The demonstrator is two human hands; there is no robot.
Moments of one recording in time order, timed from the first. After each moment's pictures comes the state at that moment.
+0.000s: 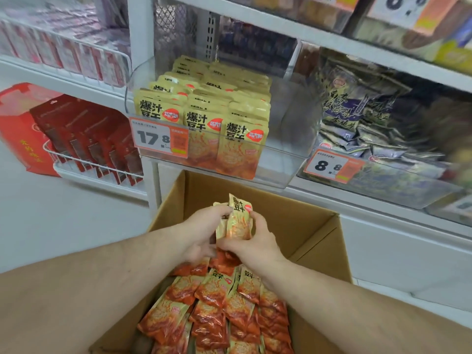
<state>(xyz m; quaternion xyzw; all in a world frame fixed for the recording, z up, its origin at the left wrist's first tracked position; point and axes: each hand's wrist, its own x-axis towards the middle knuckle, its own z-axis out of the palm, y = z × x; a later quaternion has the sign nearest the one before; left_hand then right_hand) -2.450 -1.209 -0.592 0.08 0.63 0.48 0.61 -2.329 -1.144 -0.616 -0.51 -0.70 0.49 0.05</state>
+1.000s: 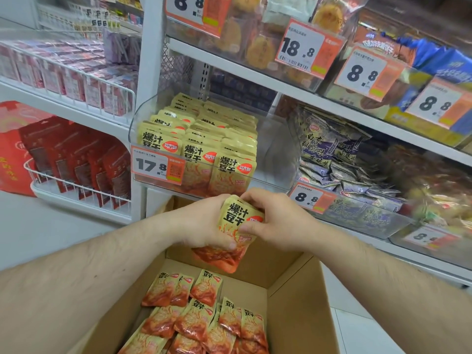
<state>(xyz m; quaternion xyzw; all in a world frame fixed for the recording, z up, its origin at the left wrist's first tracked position) -2.476 -1.215 -0.518 0.57 0.67 0.34 0.33 -2.329 -1.109 -0.465 -0.22 -0.96 0.17 0.01</state>
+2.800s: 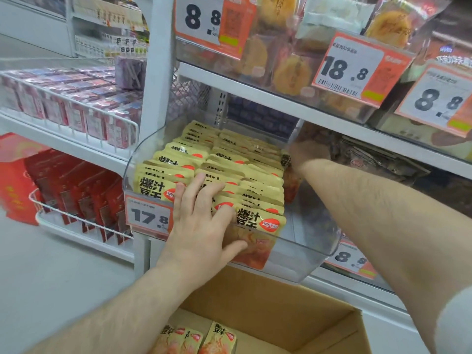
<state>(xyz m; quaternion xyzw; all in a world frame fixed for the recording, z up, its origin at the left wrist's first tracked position) -2.529 -1.165 -0.547 0.50 0.78 0.33 -0.19 -2.503 -0.890 -0.439 -0.42 -0.88 -0.22 -0.02</state>
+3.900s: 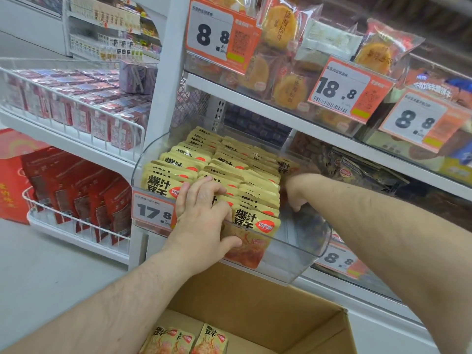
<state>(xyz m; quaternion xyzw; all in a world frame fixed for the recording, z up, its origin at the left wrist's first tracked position) -2.539 -1.165 -0.539 0.52 0.76 0.36 -0.15 -2.478 -0.928 -0.444 -0.35 -0.84 -0.29 -0.28</state>
